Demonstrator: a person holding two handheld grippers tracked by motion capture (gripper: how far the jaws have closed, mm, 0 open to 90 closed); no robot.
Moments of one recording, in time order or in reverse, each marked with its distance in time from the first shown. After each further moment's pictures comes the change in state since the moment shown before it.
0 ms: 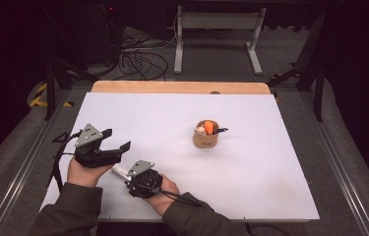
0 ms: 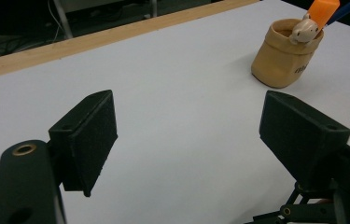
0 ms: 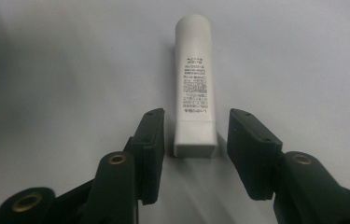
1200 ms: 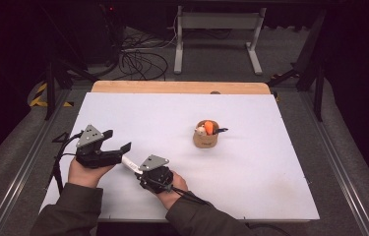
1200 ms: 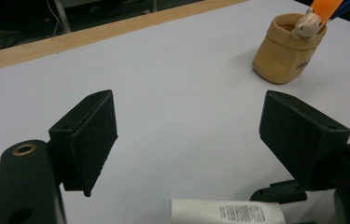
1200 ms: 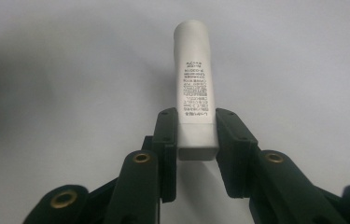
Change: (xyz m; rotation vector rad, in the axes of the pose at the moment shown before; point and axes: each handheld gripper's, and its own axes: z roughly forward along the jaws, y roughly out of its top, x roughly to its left) left arm 0.000 -0.003 0.003 0.017 -0.005 -0.005; right arm -0.023 -0.008 -0.022 -0.078 -0.045 0.045
